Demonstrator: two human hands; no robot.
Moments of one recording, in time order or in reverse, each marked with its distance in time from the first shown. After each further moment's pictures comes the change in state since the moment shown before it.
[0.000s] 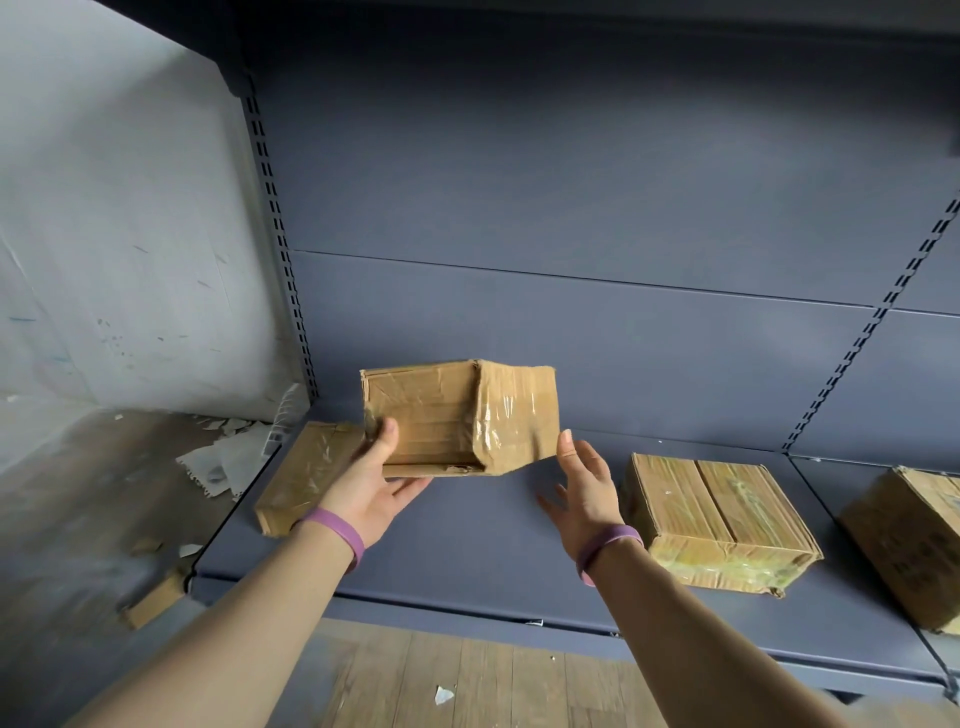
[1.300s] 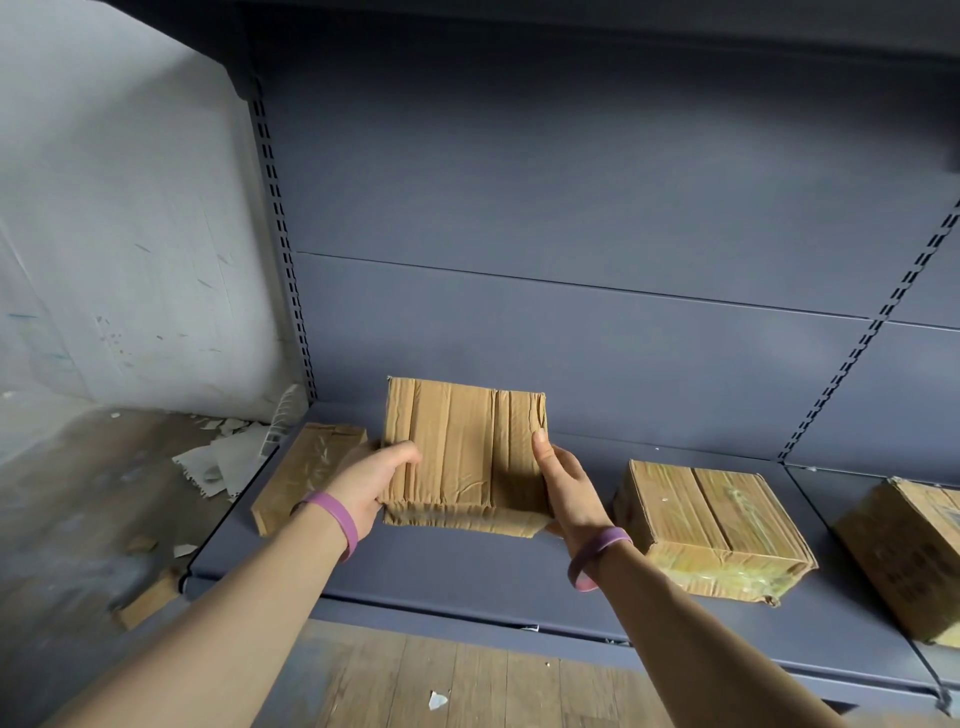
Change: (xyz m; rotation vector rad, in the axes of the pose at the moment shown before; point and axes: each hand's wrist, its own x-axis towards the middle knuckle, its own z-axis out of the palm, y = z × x) left_hand 0.001 0.009 0.005 0.605 0.106 -0.001; right_hand -0.017 -0.014 0.007 -0.429 -0.254 -0.078
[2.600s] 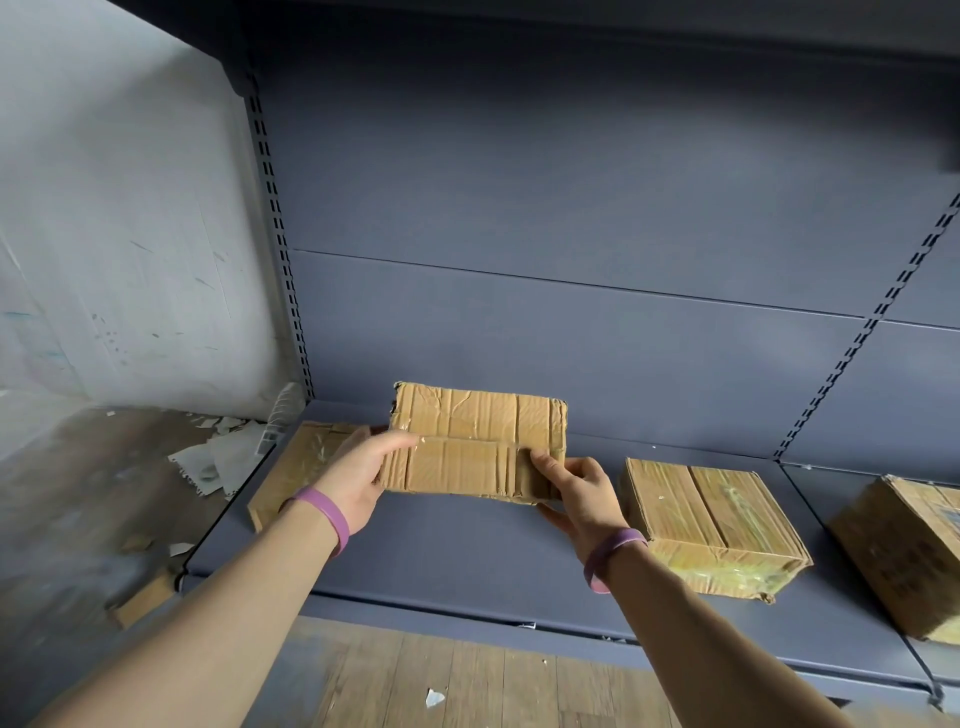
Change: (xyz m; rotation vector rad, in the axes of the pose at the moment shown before) left_hand 0.006 0.002 -0.004 -0.153 -0.092 0.113; right_hand 0.009 0.012 -0.016 0.097 0.173 0.059
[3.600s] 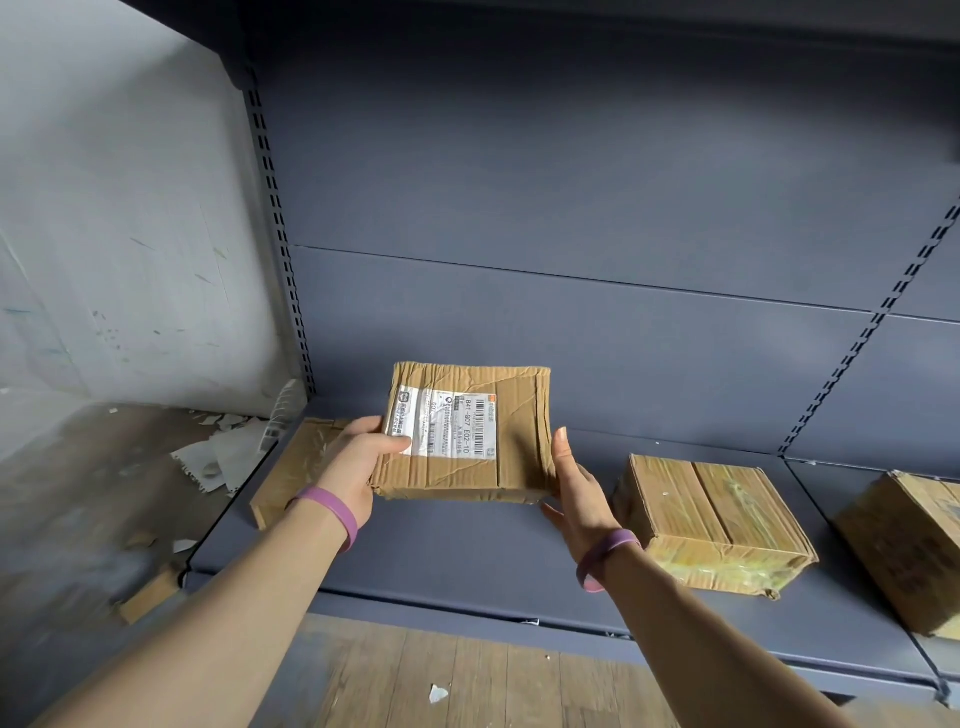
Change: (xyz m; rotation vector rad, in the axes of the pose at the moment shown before) left_hand 0.010 -0.008 -0.007 0.038 0.139 0.045; right_hand -0.001 0.009 0.007 -0.053 -0.107 0.019
